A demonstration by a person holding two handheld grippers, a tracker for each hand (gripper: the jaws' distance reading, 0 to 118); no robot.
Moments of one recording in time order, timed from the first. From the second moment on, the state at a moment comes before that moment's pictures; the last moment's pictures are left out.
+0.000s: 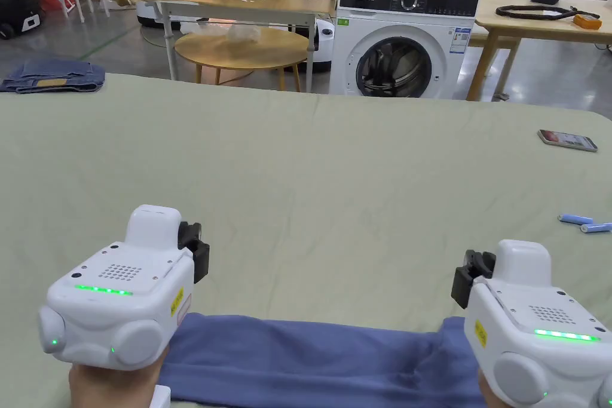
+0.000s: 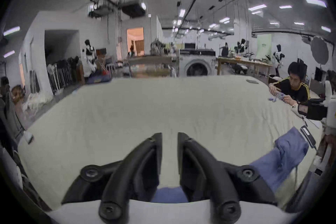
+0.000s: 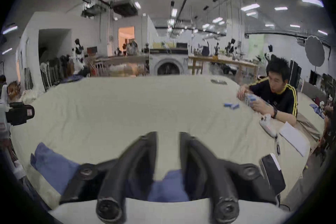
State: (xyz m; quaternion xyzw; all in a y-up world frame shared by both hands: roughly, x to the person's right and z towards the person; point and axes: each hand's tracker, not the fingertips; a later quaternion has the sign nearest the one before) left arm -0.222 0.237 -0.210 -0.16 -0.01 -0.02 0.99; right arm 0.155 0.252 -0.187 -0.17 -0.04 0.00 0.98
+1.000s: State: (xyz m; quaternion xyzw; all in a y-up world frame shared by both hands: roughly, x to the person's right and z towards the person) left arm -0.420 0.174 -0.221 -0.42 -0.10 0.29 0.85; right arm 0.112 0.256 -0.196 -0.10 -0.01 0.01 0.99
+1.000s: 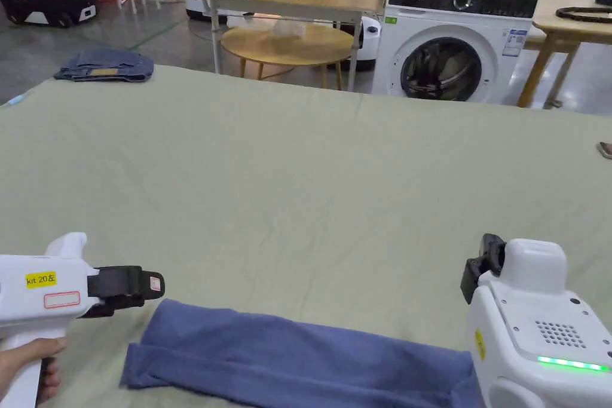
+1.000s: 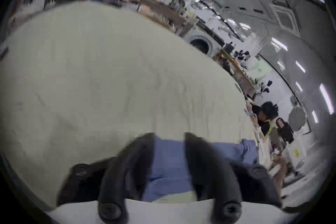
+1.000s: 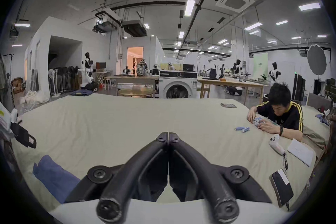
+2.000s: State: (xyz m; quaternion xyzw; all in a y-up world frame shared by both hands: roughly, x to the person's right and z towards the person) left arm -0.389 0.137 -0.221 -0.49 -0.22 0.37 0.76; right arm 0.121 0.247 -0.199 -0.13 0.00 0.01 0.99
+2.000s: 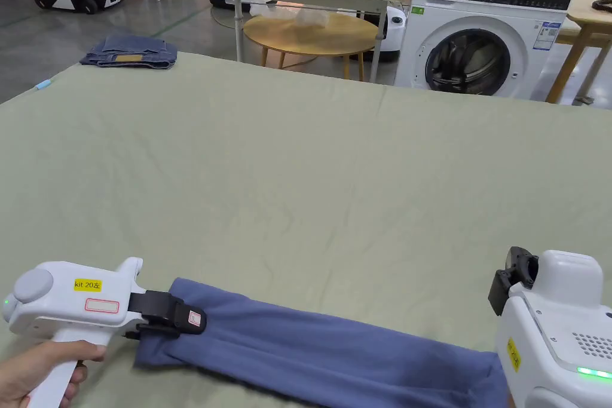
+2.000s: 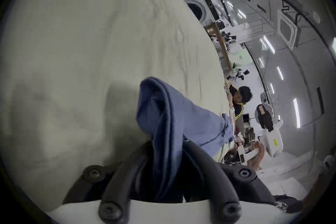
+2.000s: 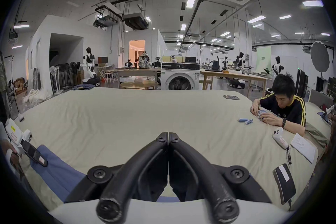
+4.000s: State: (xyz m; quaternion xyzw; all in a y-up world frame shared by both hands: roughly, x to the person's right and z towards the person) left arm -0.187 0.177 -0.266 -0.55 -0.27 0.28 0.73; right arm 0.141 0.240 -0.191 -0.16 -0.01 0.00 0.99
